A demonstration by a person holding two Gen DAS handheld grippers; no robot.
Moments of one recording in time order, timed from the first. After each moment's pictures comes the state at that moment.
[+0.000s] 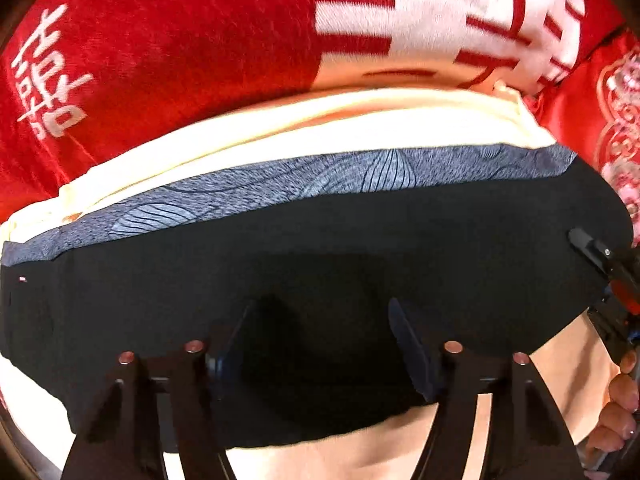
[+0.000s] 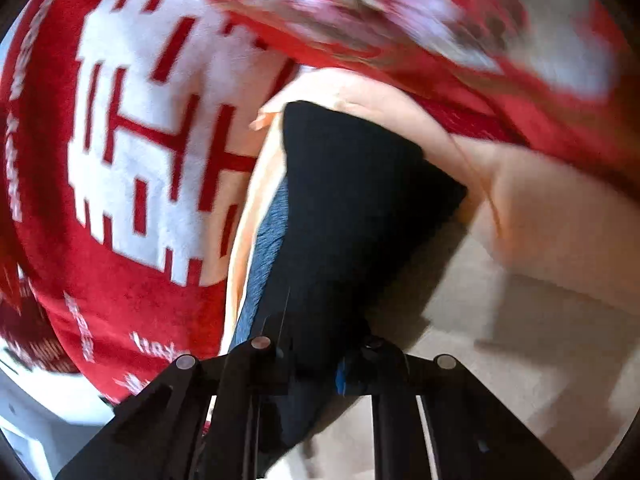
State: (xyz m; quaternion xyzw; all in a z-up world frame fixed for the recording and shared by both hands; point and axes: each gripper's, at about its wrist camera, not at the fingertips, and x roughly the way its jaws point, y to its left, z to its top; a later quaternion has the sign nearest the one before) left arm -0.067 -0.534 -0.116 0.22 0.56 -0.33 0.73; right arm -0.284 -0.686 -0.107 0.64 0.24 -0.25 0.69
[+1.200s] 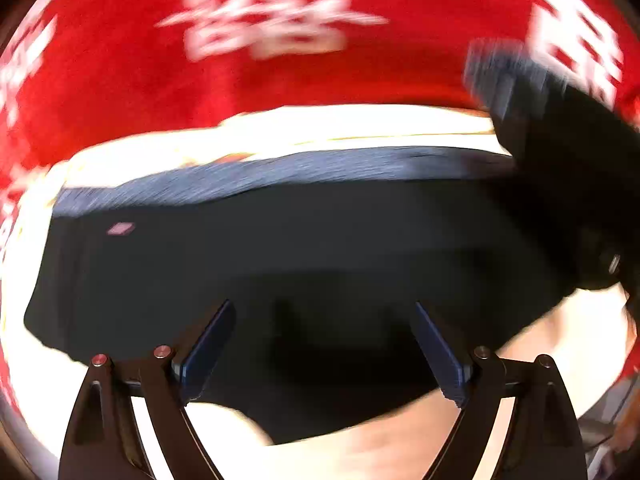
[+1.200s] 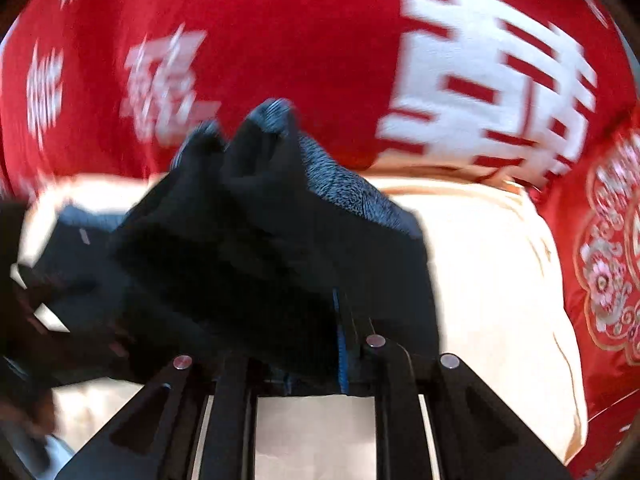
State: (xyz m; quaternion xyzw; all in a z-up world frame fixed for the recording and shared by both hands) left arm 0.068 -0.304 -0.094 0.19 0.57 -0.30 0.74; right arm -0.056 -0.443 -0.017 0.13 0.51 -0.25 0.81
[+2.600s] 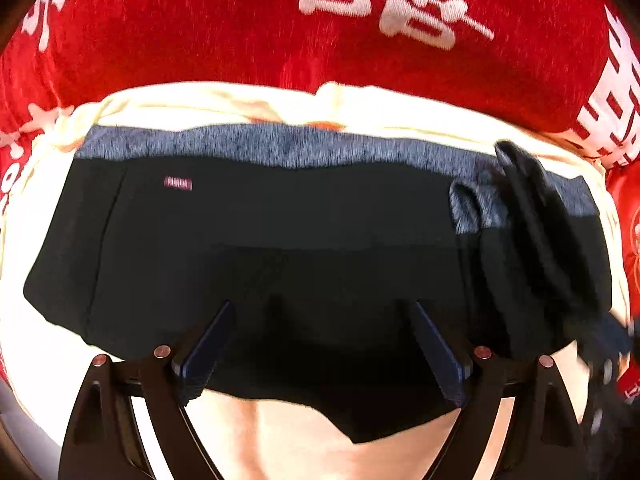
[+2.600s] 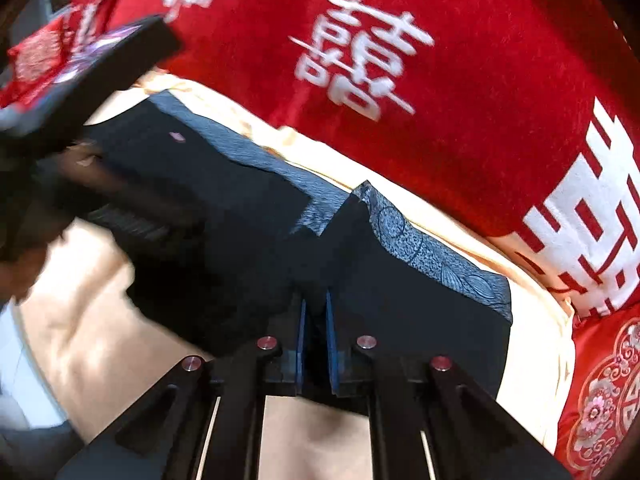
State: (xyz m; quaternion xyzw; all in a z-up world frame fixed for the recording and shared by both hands) left arm 0.099 -0.269 -0.105 0.15 0.61 -0.27 0.73; right arm -0.023 -0.340 -0.029 -0.05 0.52 -0.08 0.85
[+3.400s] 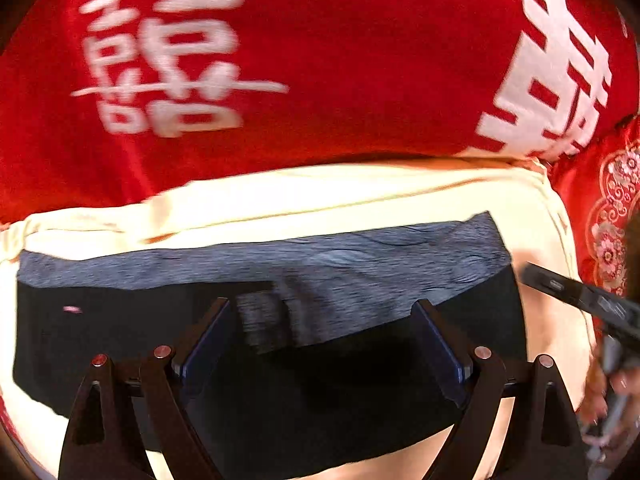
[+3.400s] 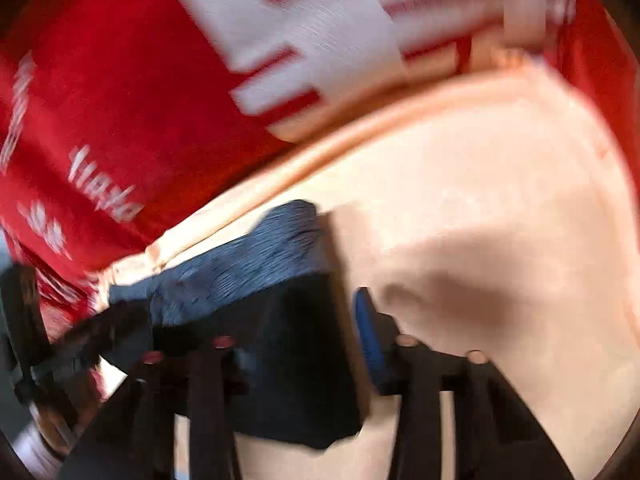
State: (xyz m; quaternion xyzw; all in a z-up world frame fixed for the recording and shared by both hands) left arm 0.068 -0.427 -0.064 0.17 0.58 -0.36 0.71; right arm -0.115 -0.609 -0.072 0.45 0.47 -0.17 0.74
